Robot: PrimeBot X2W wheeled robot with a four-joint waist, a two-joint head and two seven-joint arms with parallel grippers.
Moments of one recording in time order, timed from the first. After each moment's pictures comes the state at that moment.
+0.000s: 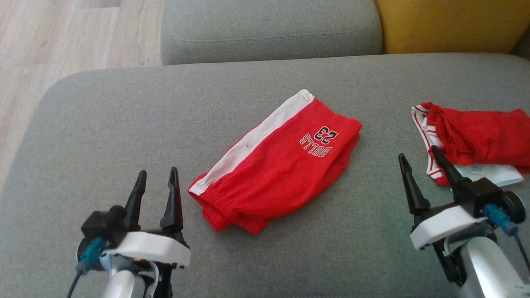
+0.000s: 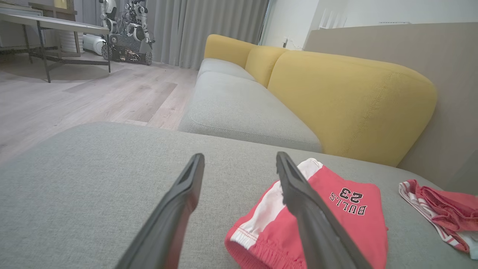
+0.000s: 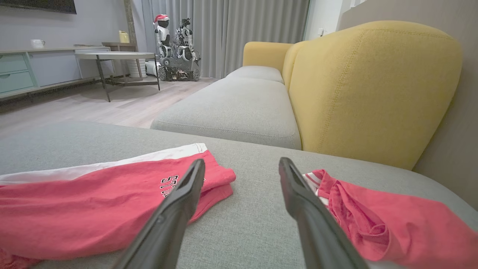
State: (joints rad) left arm -0.03 0.06 -0.21 0.16 -0.33 0.05 -0.26; right arm -0.15 -0.20 0.13 0.34 0.11 0.13 -0.19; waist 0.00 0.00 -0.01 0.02
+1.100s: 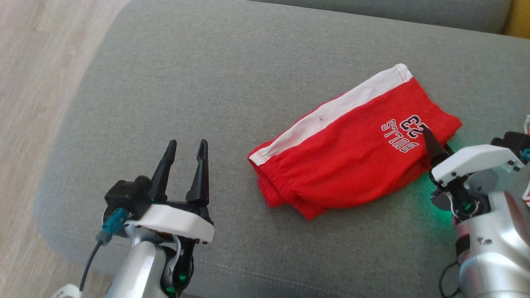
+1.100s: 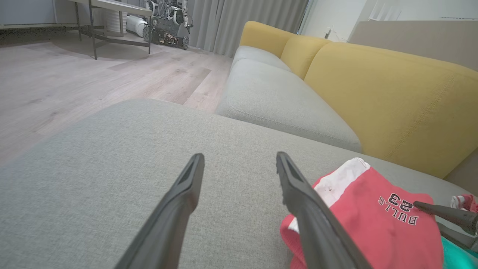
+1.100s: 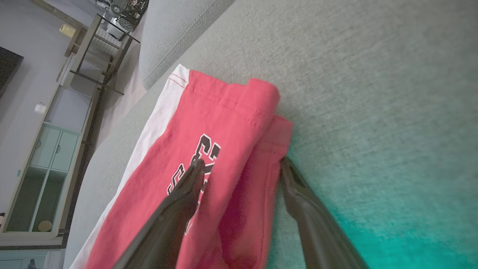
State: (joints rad) left arm -0.16 0.05 -0.32 0.19 -0.37 0.03 -0.26; right arm -0.51 -0.06 -0.25 0.78 0.58 0.13 0.29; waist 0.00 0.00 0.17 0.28
